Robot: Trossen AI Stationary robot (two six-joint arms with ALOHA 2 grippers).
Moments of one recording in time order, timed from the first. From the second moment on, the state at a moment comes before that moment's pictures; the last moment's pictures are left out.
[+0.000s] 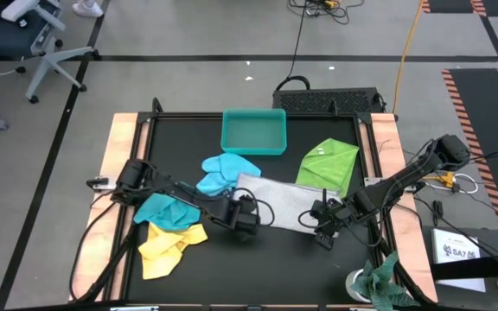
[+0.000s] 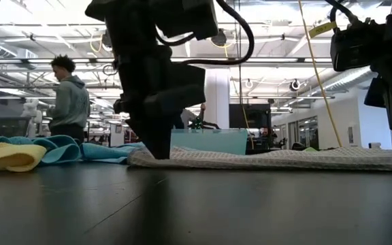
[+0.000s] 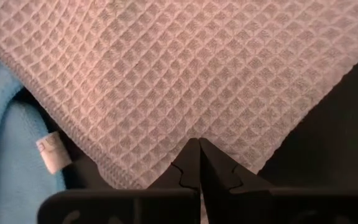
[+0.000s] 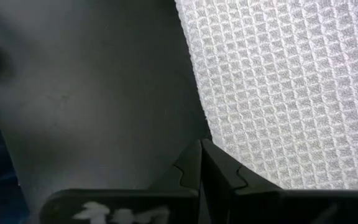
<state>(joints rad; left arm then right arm) -0.27 2.07 1.40 -0.73 -0.29 -0.79 0.49 1.23 0.61 -0.46 0.00 1.01</state>
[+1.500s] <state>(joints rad) -0.54 1.98 1.39 -0.82 -0.02 -1.11 0.49 1.23 0.61 -0.45 -0.03 1.04</state>
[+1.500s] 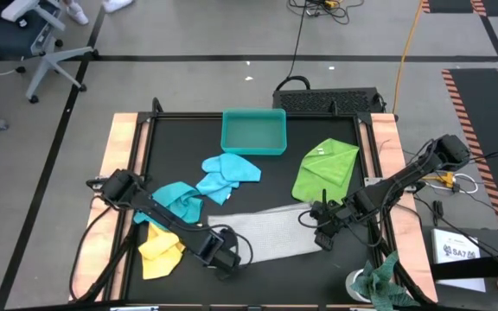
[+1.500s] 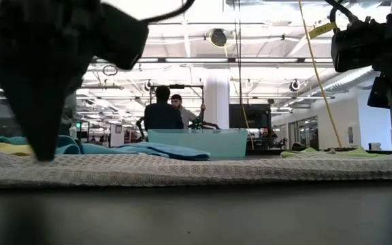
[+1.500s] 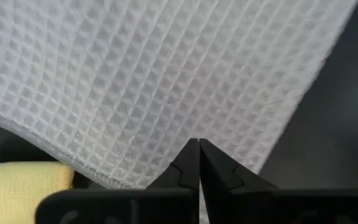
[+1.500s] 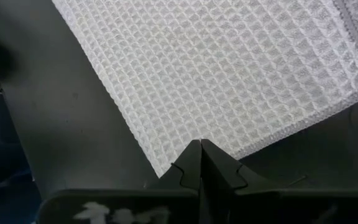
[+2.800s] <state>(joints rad) -0.40 1.92 1.39 -0.86 -0.26 -1.02 0.58 1.24 0.61 -0.42 -0.15 1.51</state>
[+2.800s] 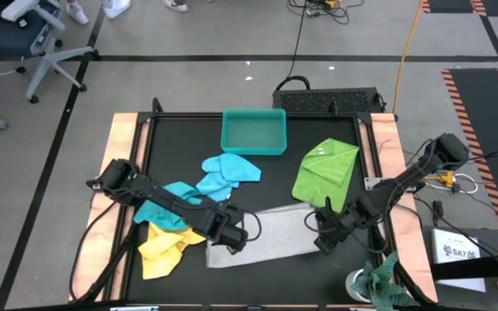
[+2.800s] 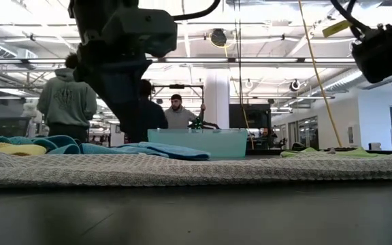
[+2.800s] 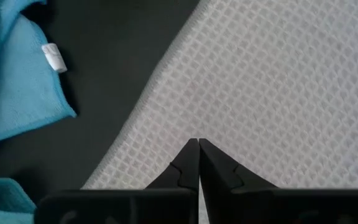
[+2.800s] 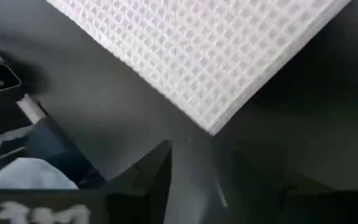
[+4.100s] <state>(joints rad) -0.02 1.92 1.39 -0.28 -0.02 -0.45 0.59 1.32 0.47 -0.16 -0.10 1.66</state>
